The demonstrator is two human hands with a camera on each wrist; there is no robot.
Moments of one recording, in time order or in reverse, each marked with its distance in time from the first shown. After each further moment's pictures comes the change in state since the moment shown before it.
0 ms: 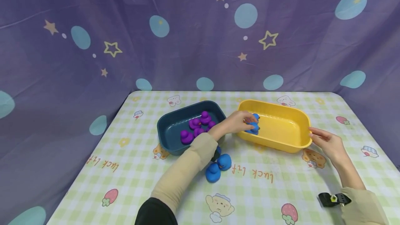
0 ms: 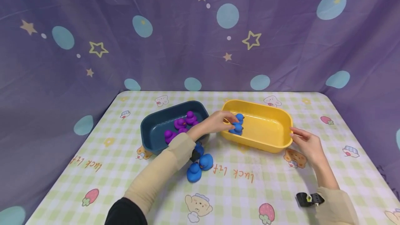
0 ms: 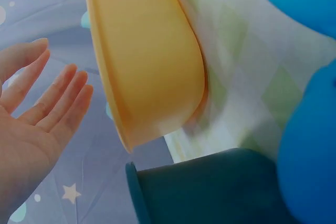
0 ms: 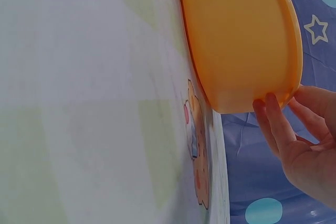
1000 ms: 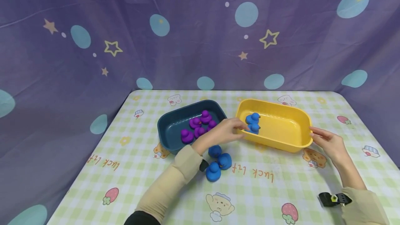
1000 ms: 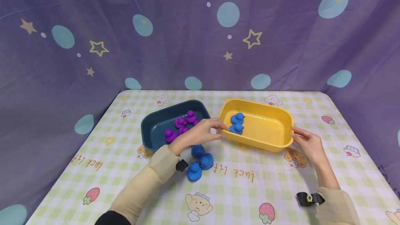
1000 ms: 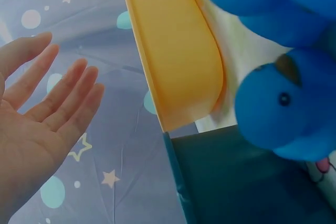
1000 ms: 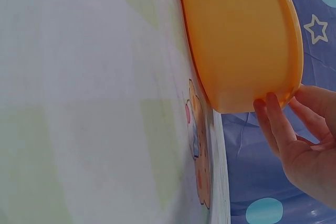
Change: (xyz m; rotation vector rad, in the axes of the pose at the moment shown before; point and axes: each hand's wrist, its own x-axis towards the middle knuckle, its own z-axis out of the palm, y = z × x) left_hand -0.059 0.018 -0.012 0.114 0.040 0.050; right_hand -0.002 -0.002 -0.001 0.003 0.001 0.010
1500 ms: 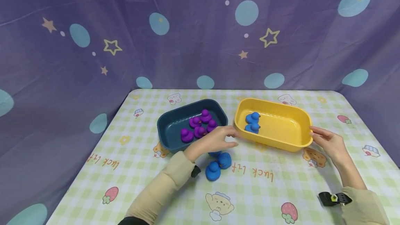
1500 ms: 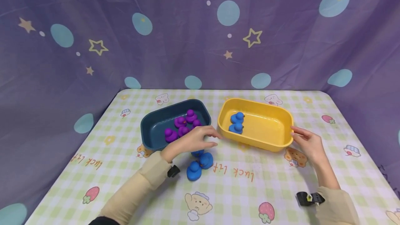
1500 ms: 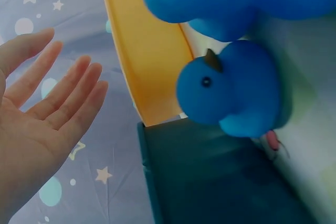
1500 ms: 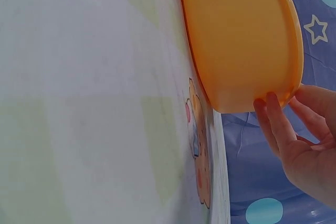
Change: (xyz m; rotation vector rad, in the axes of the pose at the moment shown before) left_hand -0.026 -0.009 0.008 -0.013 -0.050 -0.005; right_hand 0.000 0.001 0.001 0.001 0.007 -0.009
